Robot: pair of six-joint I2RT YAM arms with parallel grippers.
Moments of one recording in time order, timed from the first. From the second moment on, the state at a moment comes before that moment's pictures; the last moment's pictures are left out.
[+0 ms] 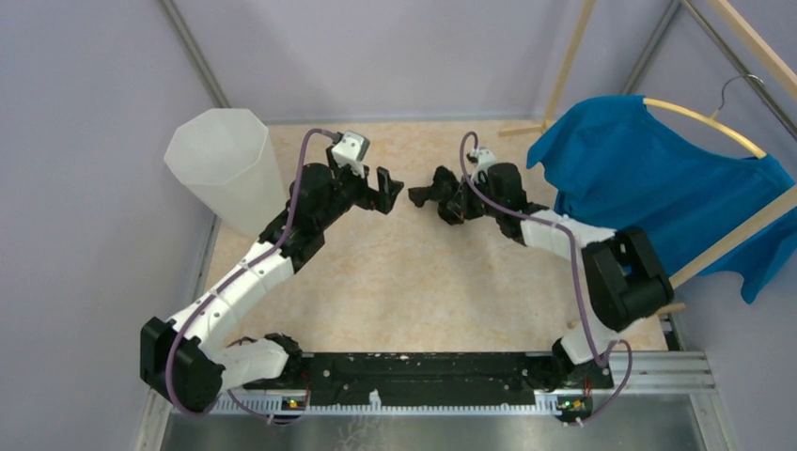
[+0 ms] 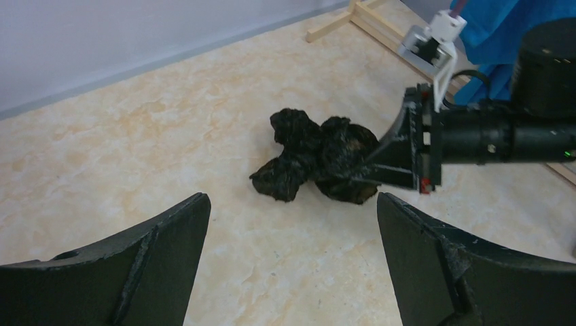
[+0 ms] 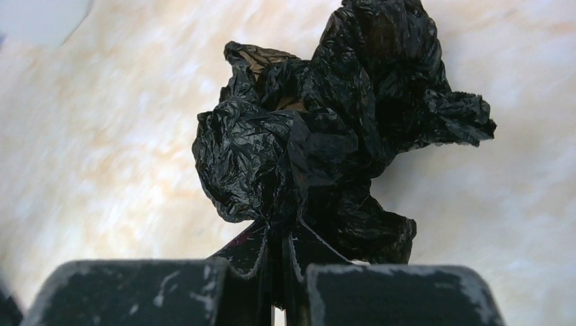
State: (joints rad) left arm -0.55 1.16 0.96 0.05 0.09 -0.13; right arm 0.44 1.60 0.89 0.22 -0.26 0.28
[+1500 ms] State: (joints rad) left arm -0.71 1.36 1.09 -0.16 0.26 -0.03; right arm 0.29 1.13 0.59 0.46 -0.92 0.72
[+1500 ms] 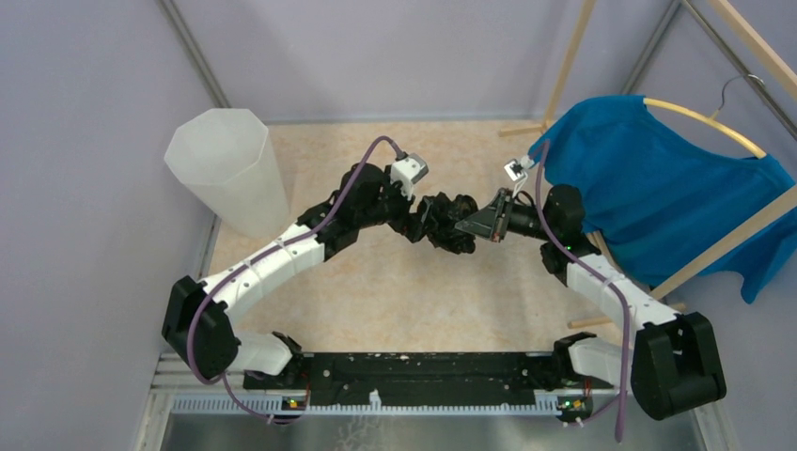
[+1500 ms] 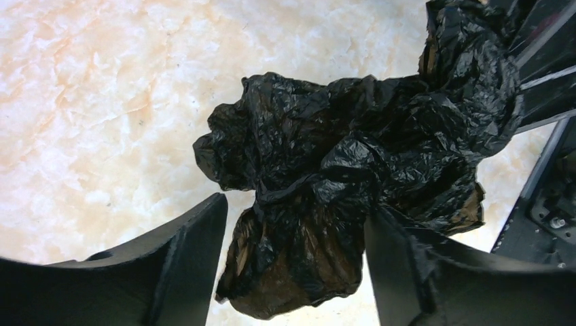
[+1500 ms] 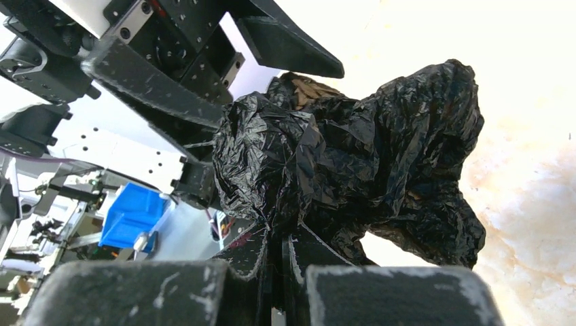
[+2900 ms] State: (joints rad) left arm -0.71 1.04 0.95 0.00 -0.09 -0.03; right arm 0.37 1.17 0.50 0.42 -0.63 0.47
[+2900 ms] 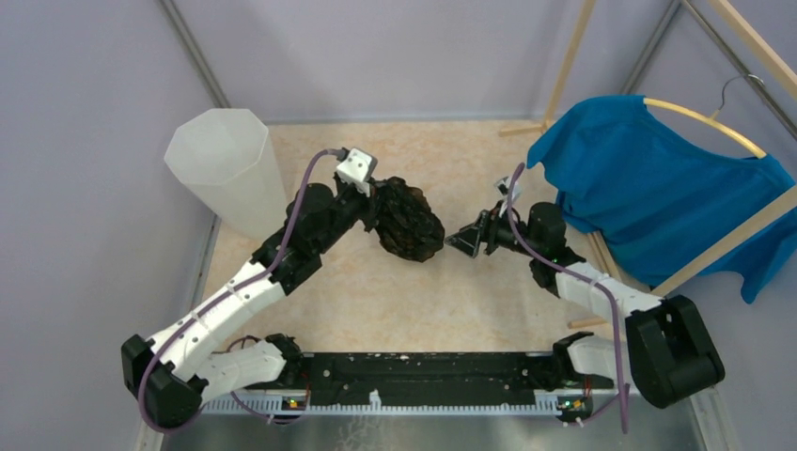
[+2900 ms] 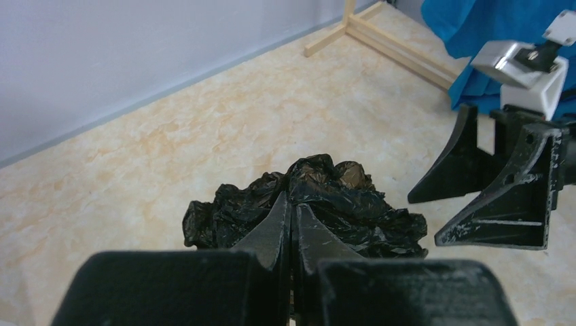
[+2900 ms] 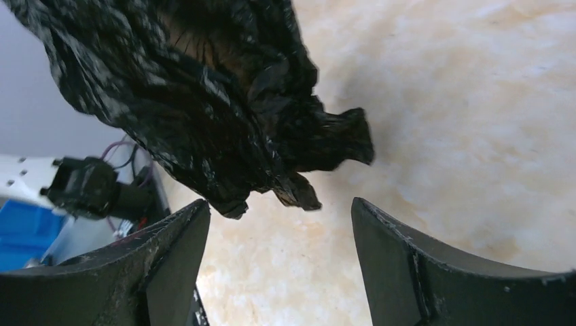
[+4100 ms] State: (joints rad) left arm -0.71 0.82 0.83 0.19 0.03 -0.08; right arm 0.59 1.75 0.30 1.47 -0.70 0.78
